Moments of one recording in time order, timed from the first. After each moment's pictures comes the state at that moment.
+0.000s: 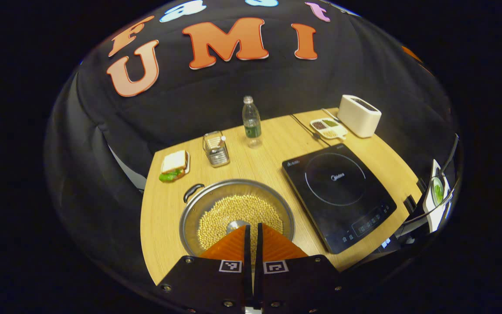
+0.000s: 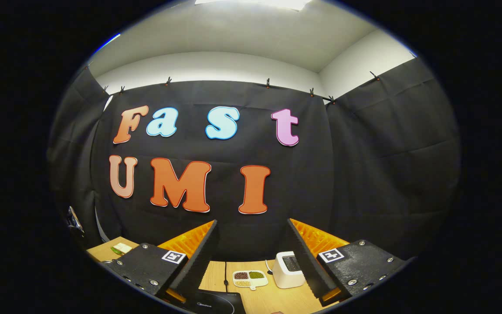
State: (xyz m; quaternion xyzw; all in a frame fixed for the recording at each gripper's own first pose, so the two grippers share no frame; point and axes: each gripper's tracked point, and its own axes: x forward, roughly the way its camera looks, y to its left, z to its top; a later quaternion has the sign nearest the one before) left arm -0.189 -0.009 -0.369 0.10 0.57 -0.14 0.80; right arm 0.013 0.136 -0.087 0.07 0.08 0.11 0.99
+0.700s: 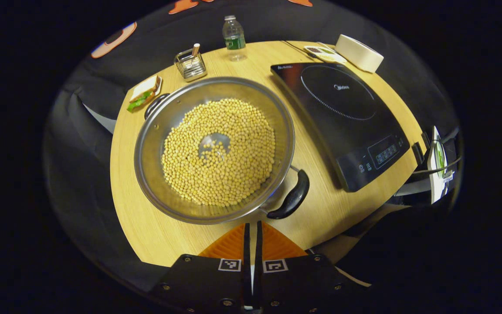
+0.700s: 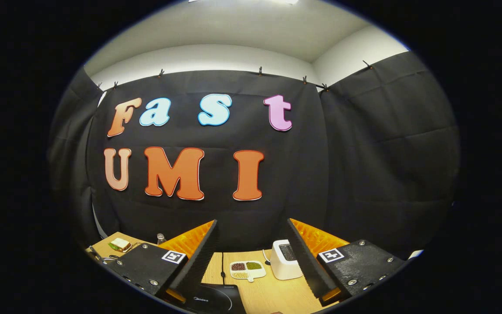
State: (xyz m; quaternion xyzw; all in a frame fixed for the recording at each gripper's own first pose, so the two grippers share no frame) left arm -0.325 0.019 -0.453 0.13 0.73 -0.15 0.65; right arm 0.004 0.124 -0.131 0.09 0.12 0.10 0.98
